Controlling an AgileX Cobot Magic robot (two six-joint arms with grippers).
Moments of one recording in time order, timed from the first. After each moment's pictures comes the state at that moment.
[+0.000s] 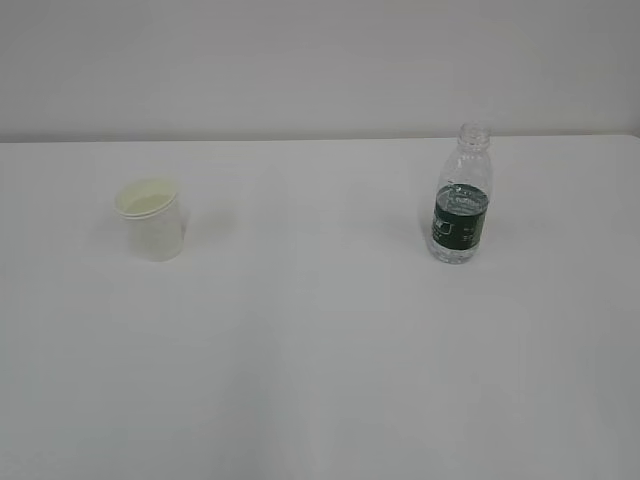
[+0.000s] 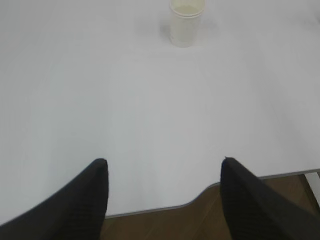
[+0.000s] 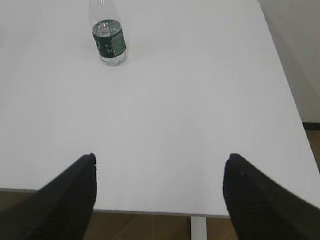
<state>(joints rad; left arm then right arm) -0.15 0.06 -0.60 0.02 1.21 -0.10 0.10 0.09 -0.70 -0.11 1.28 0.01</state>
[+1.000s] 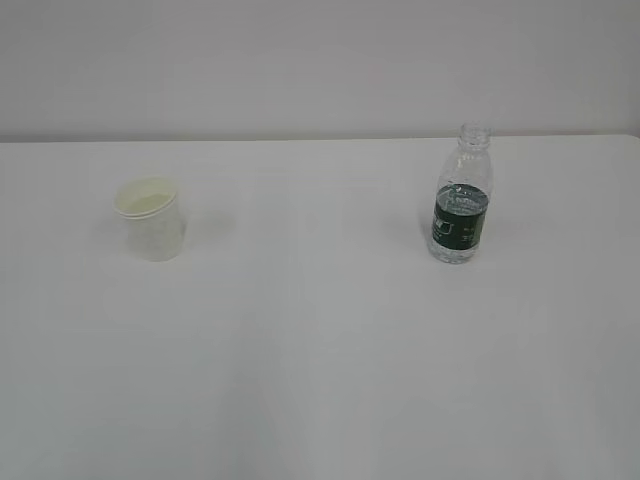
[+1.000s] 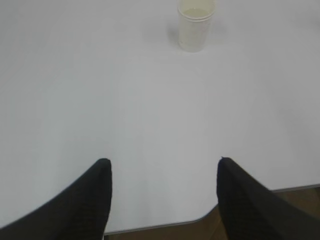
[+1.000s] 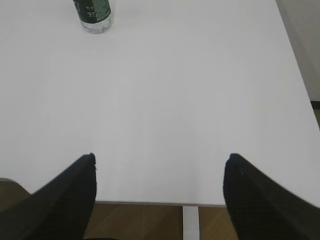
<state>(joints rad) -0.15 0.06 -0.53 0.06 1.11 -0.10 0.10 0.09 -0.51 -0.14 1.17 0.03</state>
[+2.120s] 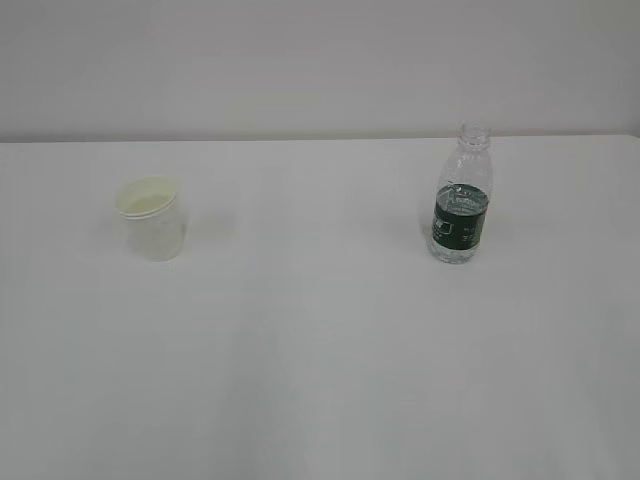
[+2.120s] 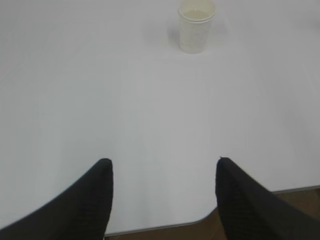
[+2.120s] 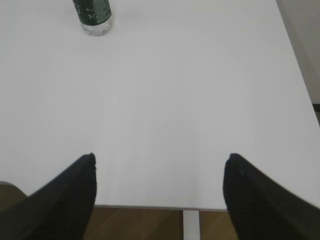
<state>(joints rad) -0.15 0.06 -0.53 0.06 1.11 -0.10 0.10 0.09 -0.50 -0.14 1.15 0.03</state>
